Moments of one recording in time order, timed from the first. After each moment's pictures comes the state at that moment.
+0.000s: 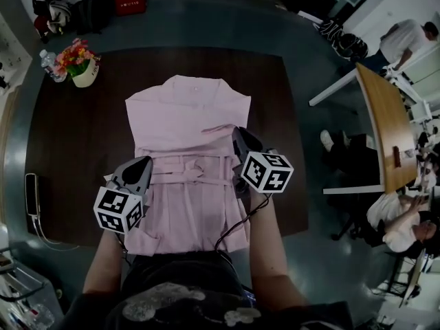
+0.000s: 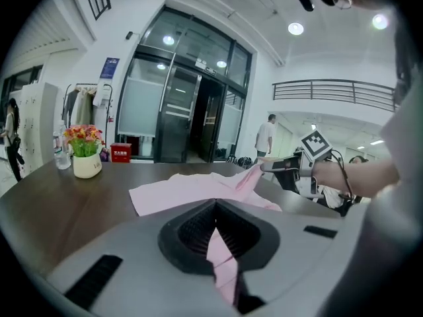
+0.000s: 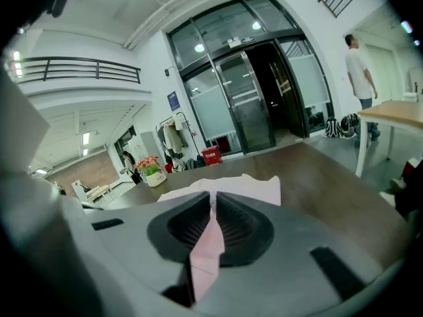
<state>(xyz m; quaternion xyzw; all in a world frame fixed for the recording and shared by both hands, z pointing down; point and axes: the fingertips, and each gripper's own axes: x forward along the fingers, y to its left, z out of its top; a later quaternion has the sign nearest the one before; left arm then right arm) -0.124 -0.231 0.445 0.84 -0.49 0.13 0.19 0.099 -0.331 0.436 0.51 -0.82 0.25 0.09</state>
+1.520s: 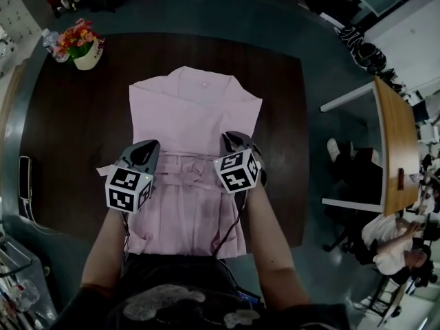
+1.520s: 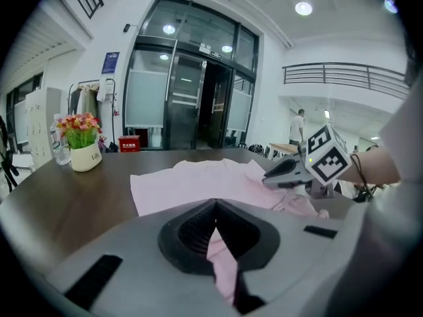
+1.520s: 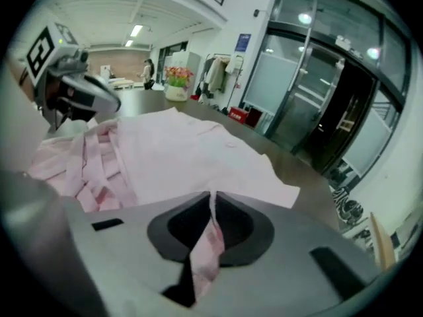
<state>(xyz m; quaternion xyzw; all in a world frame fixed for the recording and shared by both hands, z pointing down) -0.105 -0.287 0.496 0.81 -0.52 0.19 0.20 0.069 -0.354 0.539 0.39 -0.81 0.03 0.44</state>
